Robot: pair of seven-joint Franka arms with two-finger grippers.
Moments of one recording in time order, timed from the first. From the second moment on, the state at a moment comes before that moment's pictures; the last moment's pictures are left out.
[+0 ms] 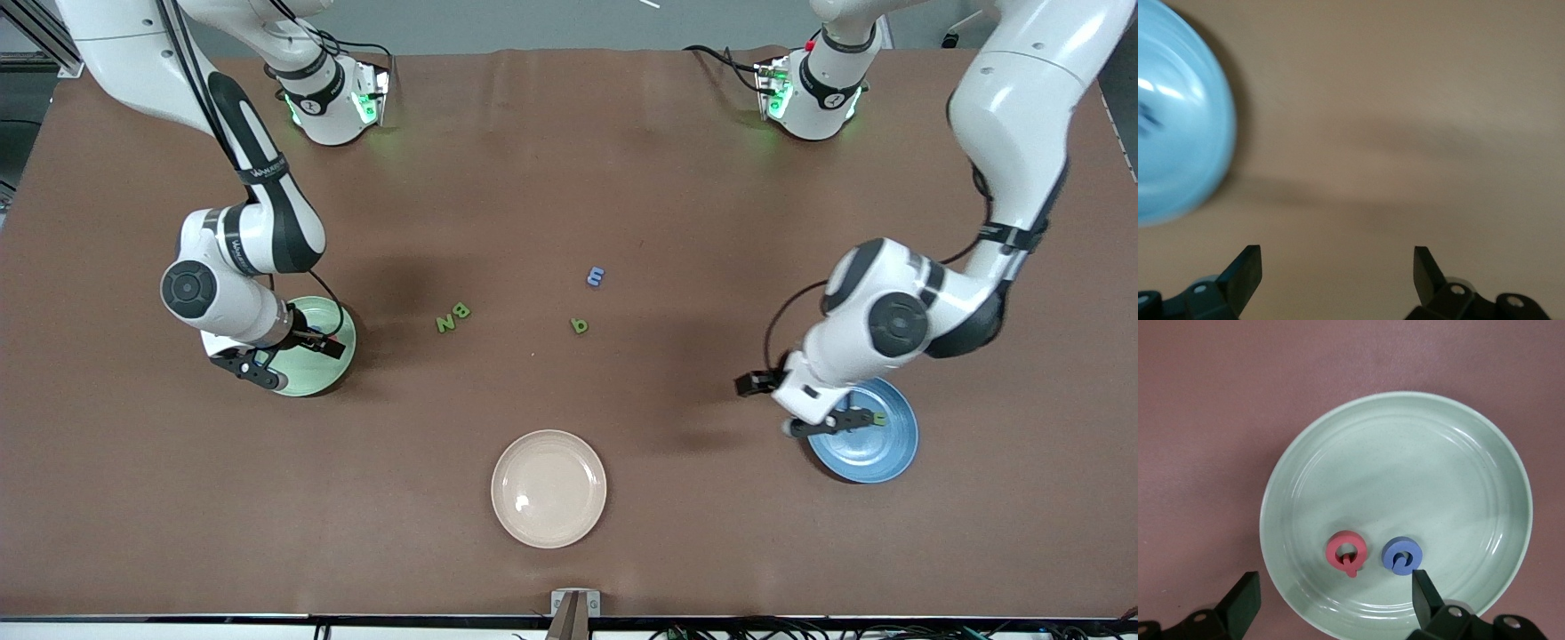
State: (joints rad) left arm 0.25 0.67 -0.72 -1.67 0.40 2.17 -0.77; right arm 0.13 0.37 -0.03 -2.09 0.03 2.35 0.50
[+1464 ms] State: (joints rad) left arm -0.41 0.82 -0.47 -1.57 0.41 2.36 -1.46; right arm 0.22 0.35 -0.02 -1.99 0.03 2.27 0.69
